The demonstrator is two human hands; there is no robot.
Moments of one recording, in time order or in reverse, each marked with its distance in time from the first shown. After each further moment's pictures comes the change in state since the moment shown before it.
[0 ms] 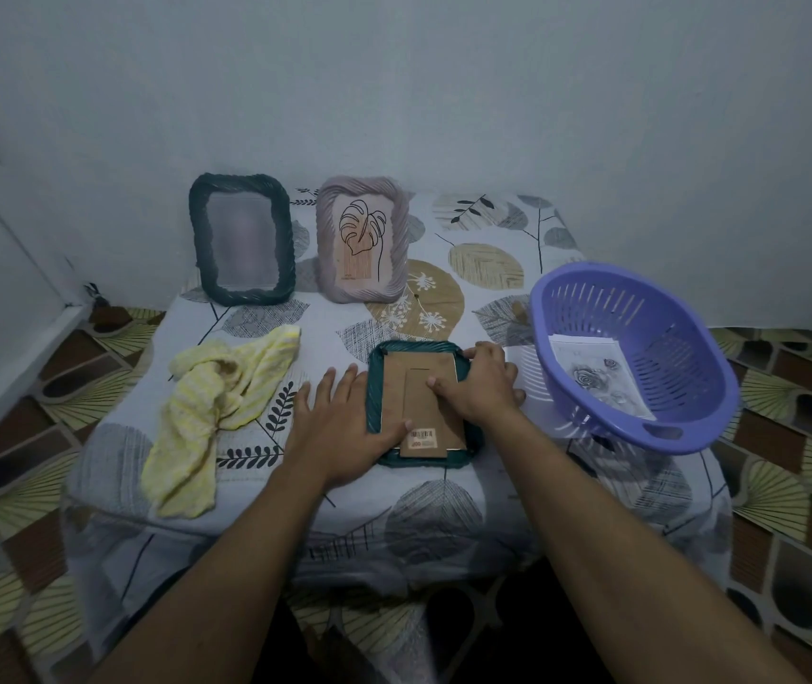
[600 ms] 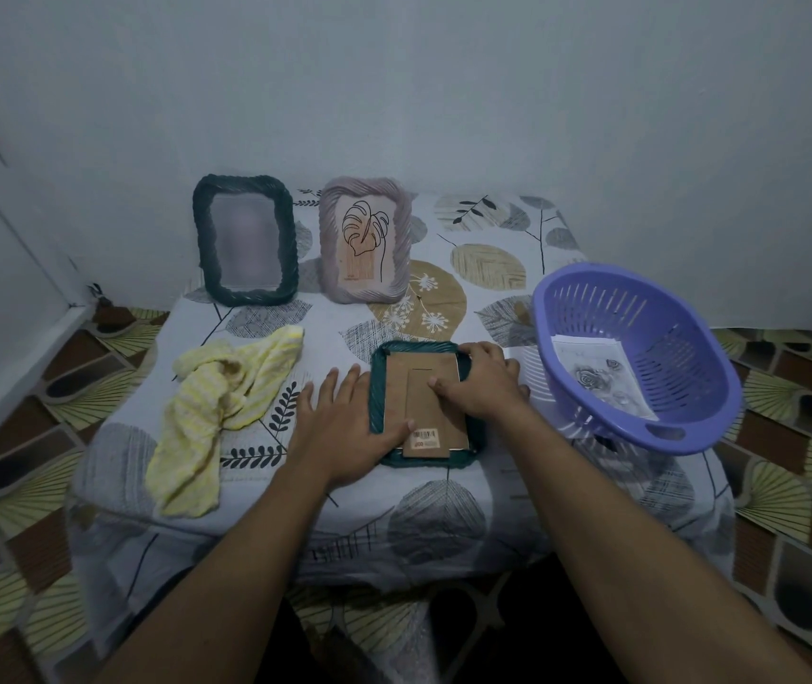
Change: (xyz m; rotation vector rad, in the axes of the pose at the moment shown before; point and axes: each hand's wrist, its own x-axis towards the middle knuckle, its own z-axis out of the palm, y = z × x) left_hand 0.000 -0.002 0.002 0.010 -0.002 0.007; right_hand 0.005 0.003 -0.007 -0.082 -0.086 -0.065
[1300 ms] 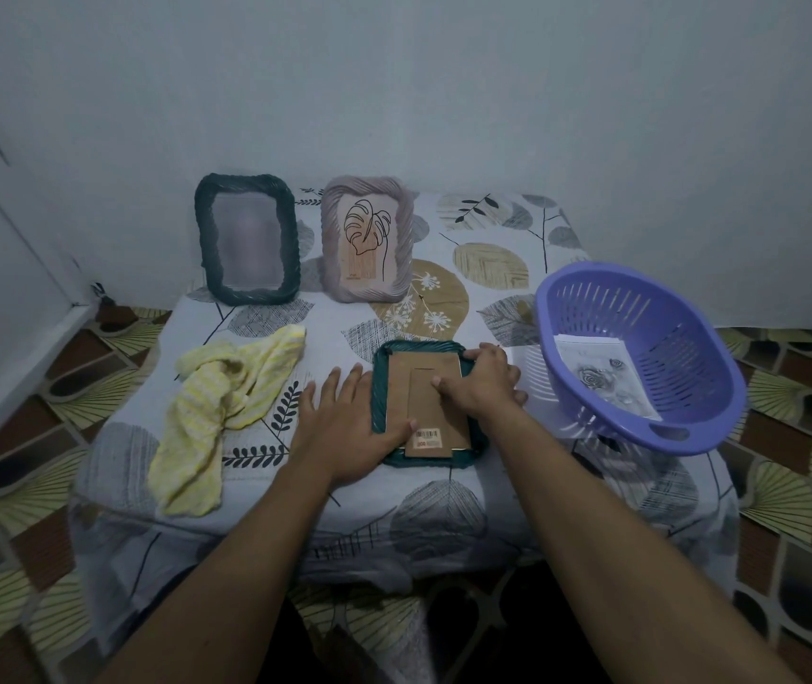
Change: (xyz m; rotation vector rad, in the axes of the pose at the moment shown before) left_hand 0.000 0.001 -0.001 0.003 0.003 -0.006; right_hand 0.002 -0.008 0.012 0.174 0.093 0.137
